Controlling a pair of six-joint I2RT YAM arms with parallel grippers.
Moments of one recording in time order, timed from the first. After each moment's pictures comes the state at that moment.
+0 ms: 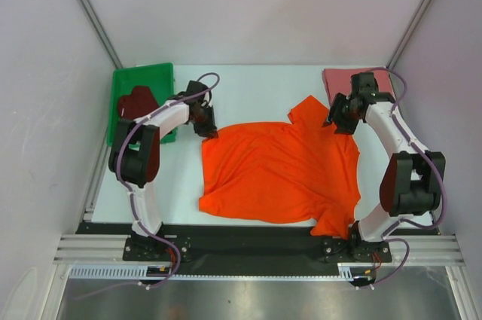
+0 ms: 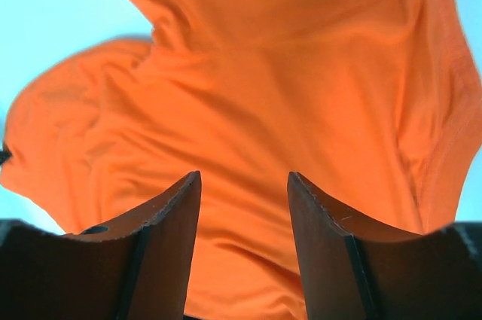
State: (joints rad) left arm -0.27 1.96 1.40 -0.57 0.19 -0.41; right arm 0.03 1.65 1.36 -0.75 -0.16 0.46
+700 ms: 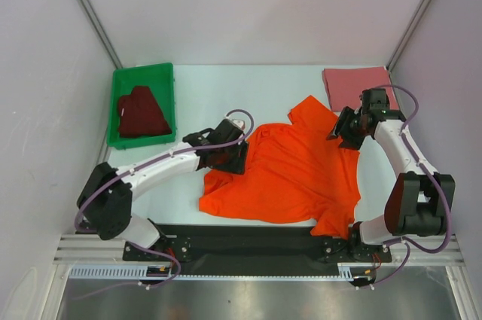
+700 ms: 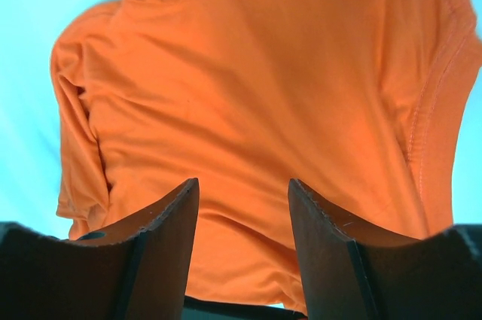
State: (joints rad) left arm -0.78 1.50 1.04 -0.58 -0.05 -0.50; right arm -0.04 1.45 1.13 -0.73 -0.25 0.45
